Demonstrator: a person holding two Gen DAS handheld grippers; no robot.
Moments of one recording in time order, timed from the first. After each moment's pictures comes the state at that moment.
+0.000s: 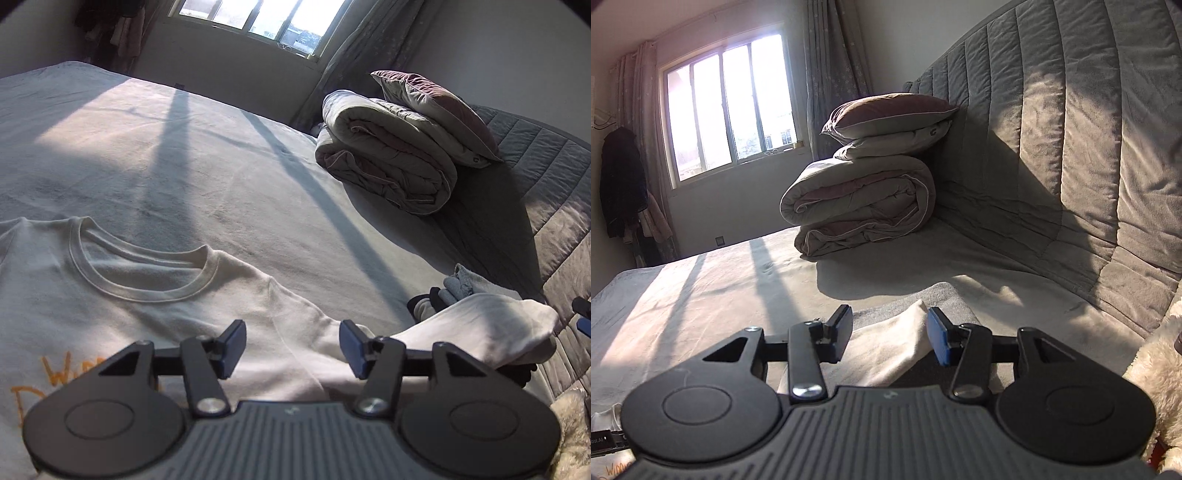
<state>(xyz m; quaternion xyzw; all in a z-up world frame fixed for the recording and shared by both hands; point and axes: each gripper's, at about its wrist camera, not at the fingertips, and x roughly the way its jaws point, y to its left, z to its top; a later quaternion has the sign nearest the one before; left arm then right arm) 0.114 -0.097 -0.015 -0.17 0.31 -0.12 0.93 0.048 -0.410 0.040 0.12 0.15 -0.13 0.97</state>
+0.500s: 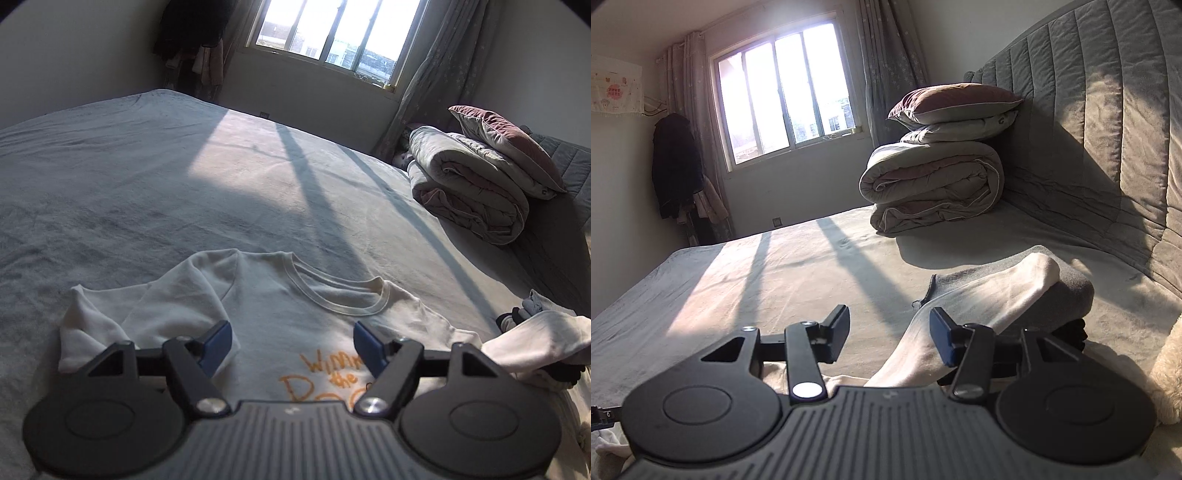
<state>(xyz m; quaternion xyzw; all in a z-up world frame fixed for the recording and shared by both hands) 0.035 0.059 0.012 -0.16 0.30 0.00 0.94 0.024 -0.308 0.045 0.12 0.17 -0.04 0.98</state>
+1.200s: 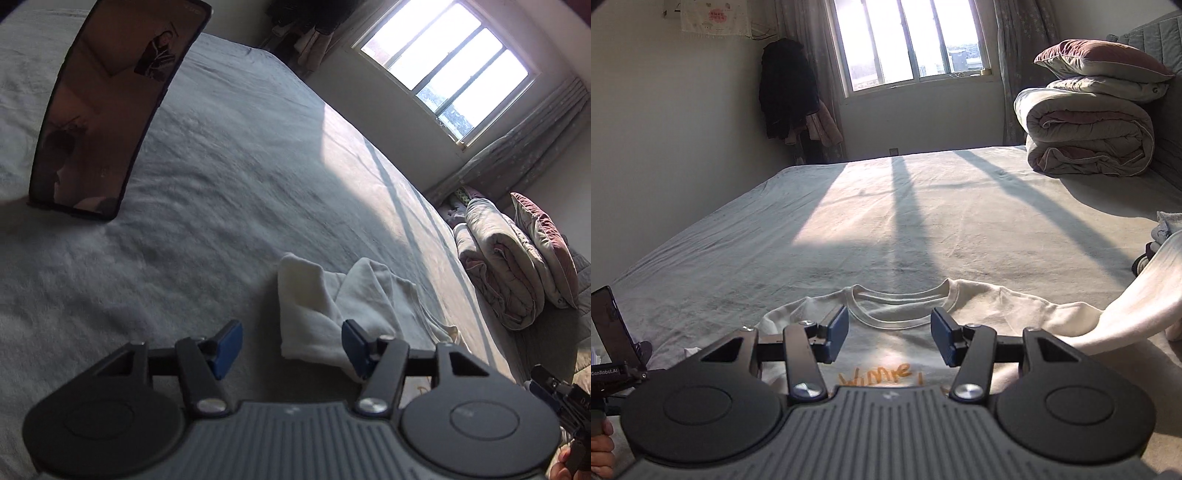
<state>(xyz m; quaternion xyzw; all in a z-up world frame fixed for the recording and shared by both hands) -0.012 0.240 -0.059 -0.34 0.30 0.03 0.89 0.072 -0.092 0.001 0.06 0.25 0.16 0.95</state>
